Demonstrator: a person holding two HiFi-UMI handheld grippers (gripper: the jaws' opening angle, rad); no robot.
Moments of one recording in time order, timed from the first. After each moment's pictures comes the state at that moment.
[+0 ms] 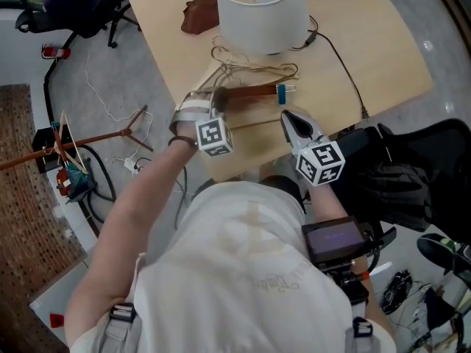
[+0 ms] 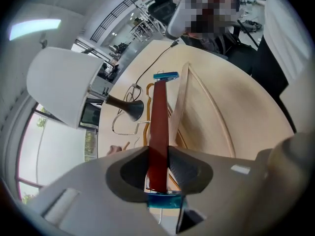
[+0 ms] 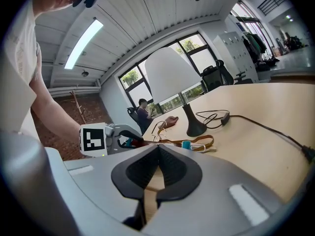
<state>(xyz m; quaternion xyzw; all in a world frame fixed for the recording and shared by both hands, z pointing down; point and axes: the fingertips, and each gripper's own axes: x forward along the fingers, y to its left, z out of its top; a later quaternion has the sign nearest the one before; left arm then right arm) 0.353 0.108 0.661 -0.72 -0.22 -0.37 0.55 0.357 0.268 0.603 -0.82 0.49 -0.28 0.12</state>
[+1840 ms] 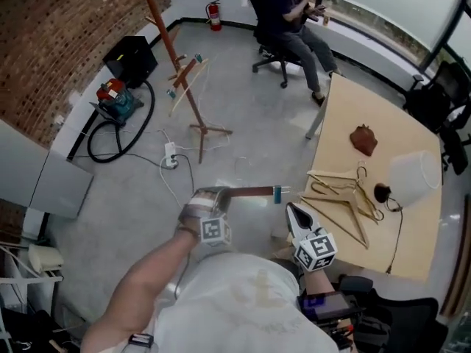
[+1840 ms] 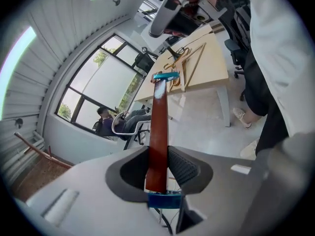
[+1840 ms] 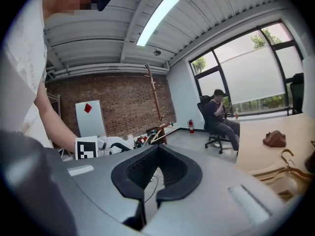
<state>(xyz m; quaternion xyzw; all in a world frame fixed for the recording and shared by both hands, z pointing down) -0.095 -0.085 0.606 -0.79 0.14 -0.46 0.38 0.043 0.023 0.500 -0.62 0.77 -0.17 -0.03</state>
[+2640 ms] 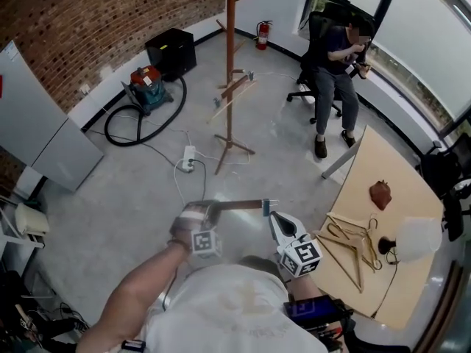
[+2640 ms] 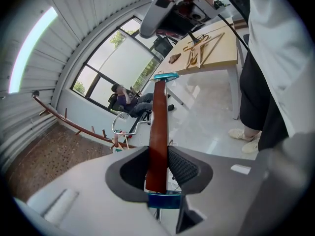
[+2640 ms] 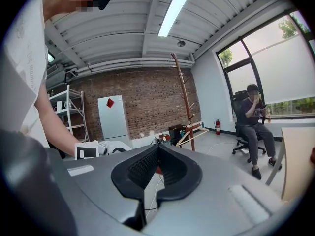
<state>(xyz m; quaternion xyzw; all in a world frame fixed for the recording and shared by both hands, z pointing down) -0.226 -0.133 0.606 -0.77 0.25 -0.49 0.31 -0.085 -0.078 0.483 -0.50 0.85 -0.14 -0.06</state>
